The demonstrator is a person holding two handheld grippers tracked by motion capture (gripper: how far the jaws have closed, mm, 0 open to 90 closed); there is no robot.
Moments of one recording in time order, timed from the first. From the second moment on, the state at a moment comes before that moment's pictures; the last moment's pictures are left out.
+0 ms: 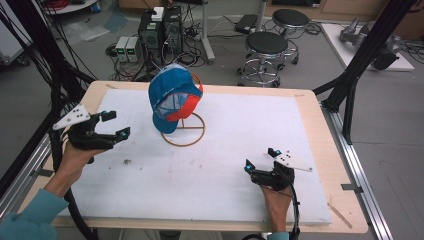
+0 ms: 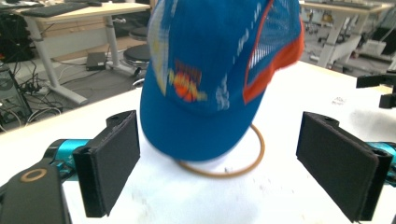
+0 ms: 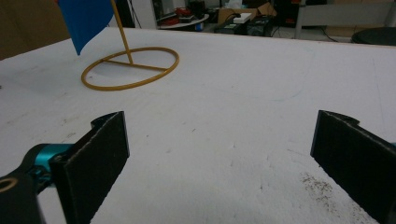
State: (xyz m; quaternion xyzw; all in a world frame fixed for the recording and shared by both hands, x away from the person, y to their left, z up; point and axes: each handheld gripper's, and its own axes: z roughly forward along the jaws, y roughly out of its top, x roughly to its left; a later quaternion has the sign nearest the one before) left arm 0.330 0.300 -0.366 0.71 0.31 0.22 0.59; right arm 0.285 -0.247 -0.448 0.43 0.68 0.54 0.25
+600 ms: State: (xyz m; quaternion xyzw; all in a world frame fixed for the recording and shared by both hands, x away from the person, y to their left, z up) left arm 0.269 0.315 -0.450 0.66 0.36 0.26 0.61; right arm 0.285 -0.248 -0.449 0.43 0.68 0.54 0.25
